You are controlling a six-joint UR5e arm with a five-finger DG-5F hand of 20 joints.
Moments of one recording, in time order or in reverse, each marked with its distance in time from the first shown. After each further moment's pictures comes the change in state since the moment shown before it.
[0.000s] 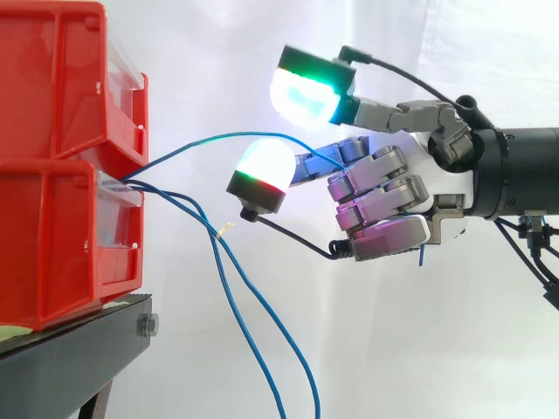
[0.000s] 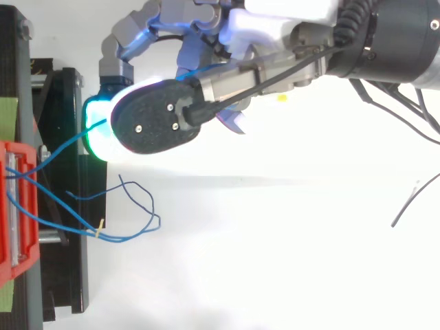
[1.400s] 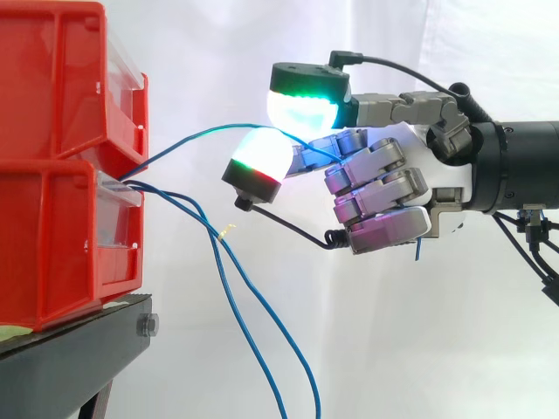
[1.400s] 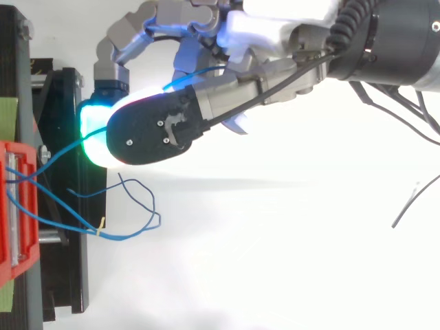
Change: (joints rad) arm 0.004 0.000 0.010 -0.005 0.000 0.002
